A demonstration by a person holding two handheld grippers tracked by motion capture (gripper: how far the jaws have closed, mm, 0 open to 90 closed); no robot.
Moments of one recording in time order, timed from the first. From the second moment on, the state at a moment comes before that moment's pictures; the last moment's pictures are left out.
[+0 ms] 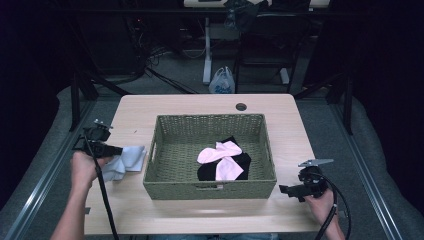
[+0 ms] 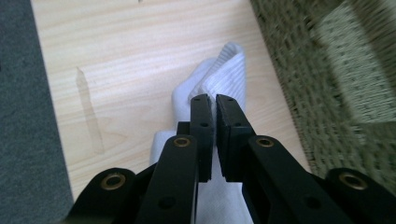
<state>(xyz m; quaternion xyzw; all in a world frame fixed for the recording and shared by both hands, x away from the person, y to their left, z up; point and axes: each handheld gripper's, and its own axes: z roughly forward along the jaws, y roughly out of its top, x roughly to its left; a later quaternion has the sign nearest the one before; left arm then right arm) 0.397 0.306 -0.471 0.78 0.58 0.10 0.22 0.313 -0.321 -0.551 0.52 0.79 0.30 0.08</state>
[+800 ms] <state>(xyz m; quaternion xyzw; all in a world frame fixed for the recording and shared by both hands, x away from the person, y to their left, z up) 0.360 0.306 -0.475 0.76 0.58 0.13 0.25 0.312 -0.321 -0.551 0.52 0.79 0.30 0.08</state>
